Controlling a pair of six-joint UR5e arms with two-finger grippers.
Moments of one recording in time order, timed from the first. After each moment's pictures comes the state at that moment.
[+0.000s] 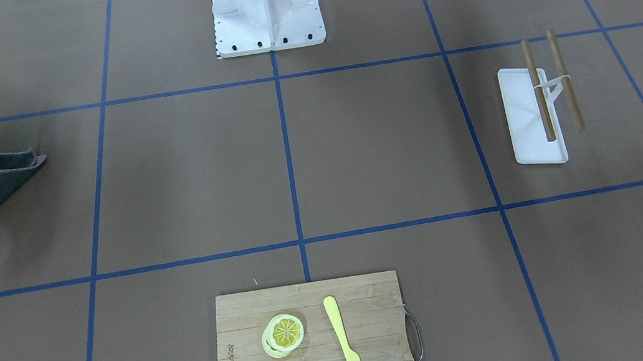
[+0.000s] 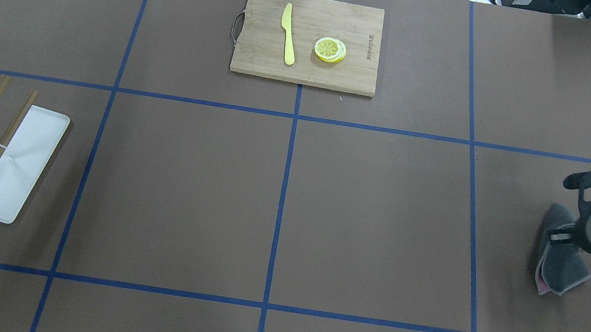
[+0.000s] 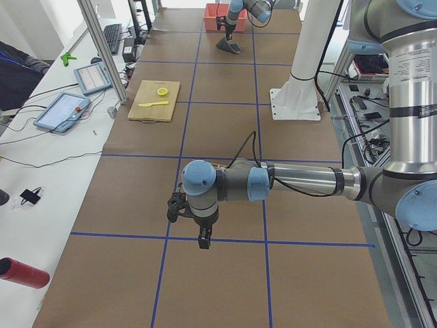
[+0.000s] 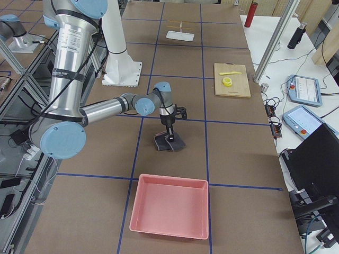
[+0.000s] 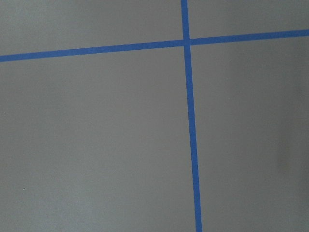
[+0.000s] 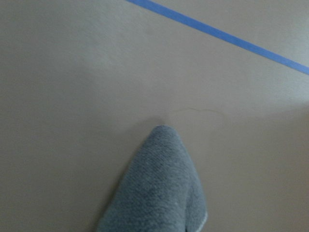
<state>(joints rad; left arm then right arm) -1.59 -1.44 -1.77 -1.45 -2.33 0.13 0.67 -1.70 2.00 -1.40 1.70 0.85</state>
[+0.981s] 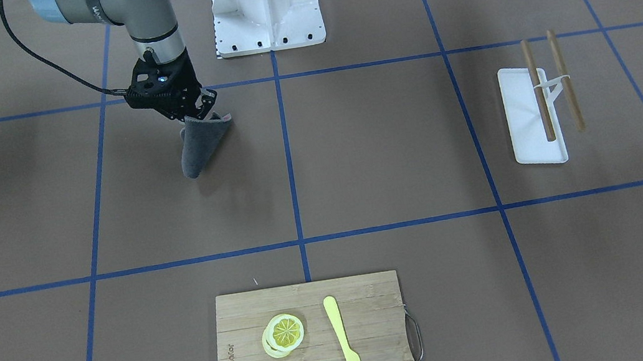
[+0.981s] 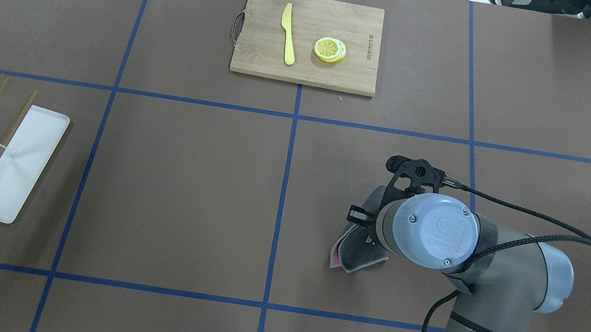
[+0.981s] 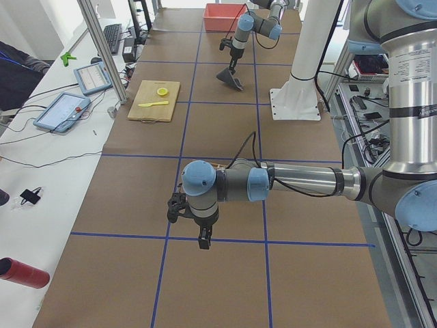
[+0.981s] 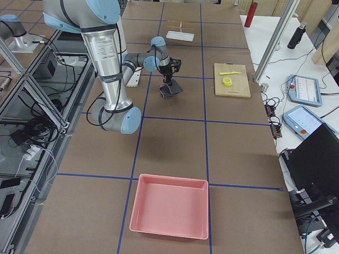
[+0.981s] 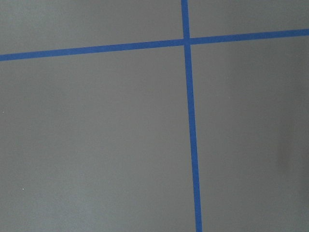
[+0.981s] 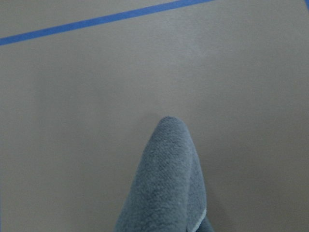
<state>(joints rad) -1.59 -1.44 -1.76 -1.45 -2.33 0.13 0.37 -1.21 2.00 -1.60 1.59 1.52</state>
